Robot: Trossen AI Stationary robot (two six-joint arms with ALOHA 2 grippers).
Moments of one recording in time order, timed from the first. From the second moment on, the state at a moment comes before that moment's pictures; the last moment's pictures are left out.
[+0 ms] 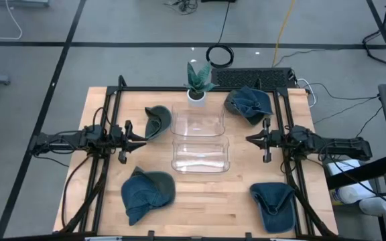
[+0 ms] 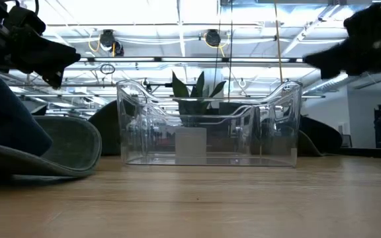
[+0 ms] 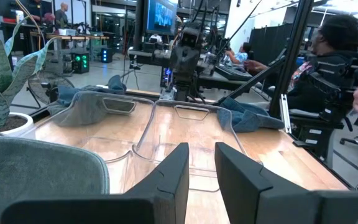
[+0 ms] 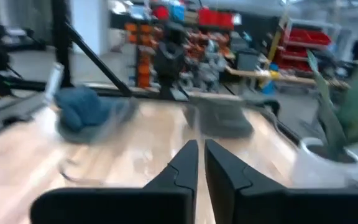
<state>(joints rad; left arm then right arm) 0.01 0.02 0.01 0.03 0.02 -0.14 -0.06 0.11 0.06 0.09 -0.05 -0.09</state>
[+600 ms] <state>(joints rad) 0.01 0.02 0.01 0.03 0.02 -0.14 -0.06 0.38 0.39 0.09 -0.08 -0.06</state>
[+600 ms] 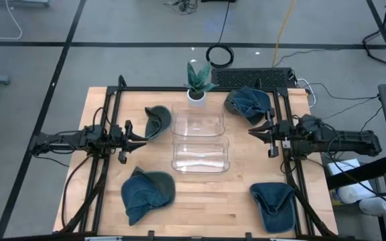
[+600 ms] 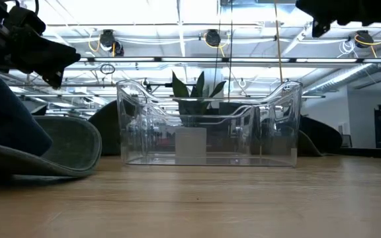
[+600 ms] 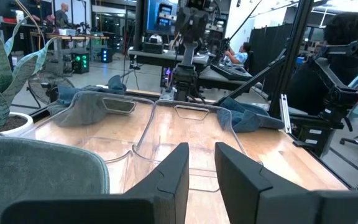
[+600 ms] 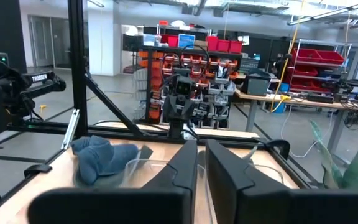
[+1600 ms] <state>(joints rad) 0.01 0.02 0.01 0.03 0.02 -0.14 -0.06 0.82 0.99 -0.27 0.01 0.22</state>
